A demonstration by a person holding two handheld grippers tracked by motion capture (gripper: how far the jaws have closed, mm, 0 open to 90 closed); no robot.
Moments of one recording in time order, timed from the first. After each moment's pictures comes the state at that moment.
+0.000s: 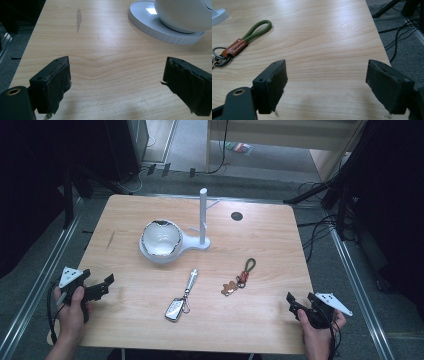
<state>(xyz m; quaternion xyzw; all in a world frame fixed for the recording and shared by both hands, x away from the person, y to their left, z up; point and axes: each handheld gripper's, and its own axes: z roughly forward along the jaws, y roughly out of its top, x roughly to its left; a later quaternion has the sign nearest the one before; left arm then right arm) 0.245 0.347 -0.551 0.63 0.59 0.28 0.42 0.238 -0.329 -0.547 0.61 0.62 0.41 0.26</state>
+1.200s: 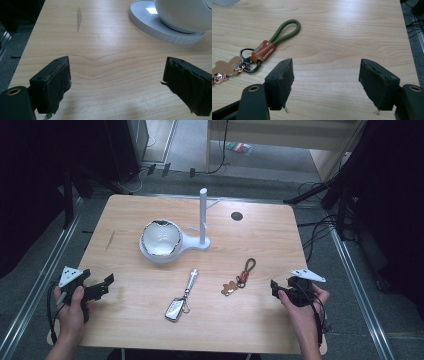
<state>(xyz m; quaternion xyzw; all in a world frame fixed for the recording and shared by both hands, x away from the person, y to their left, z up) 0.246 0.348 -0.551 0.63 0.59 0.28 0.42 0.280 -0.265 -0.495 0.58 0.71 0.32 0.24</state>
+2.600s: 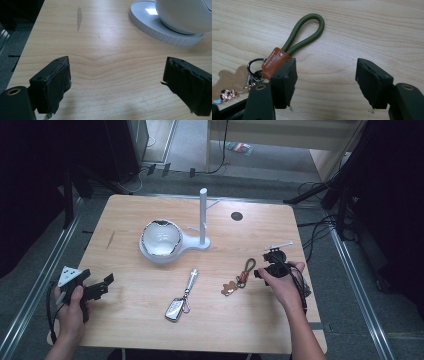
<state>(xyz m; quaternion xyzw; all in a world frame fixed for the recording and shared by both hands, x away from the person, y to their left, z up) 0.247 0.349 -0.551 0.62 0.59 0.27 0.43 0.358 -0.213 -0.487 0.59 0.77 0.19 0.13</state>
